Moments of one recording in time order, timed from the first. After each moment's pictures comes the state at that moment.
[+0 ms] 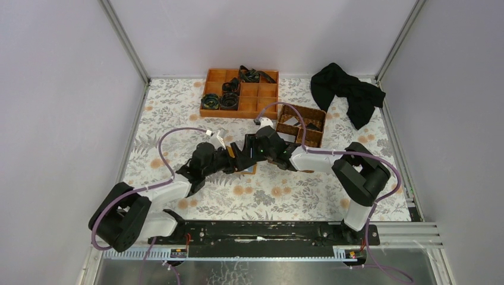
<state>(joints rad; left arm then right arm) -0.53 1.25 0.37 0.48 0.33 -0.84 0.85 1.77 0.99 0.13 0.04 0.62</state>
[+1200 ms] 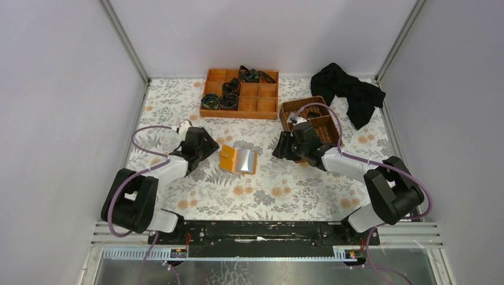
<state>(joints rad) -0.29 1.38 0.56 0.08 -0.20 -0.86 0.56 1.51 0.75 0.00 -0.10 0.62</state>
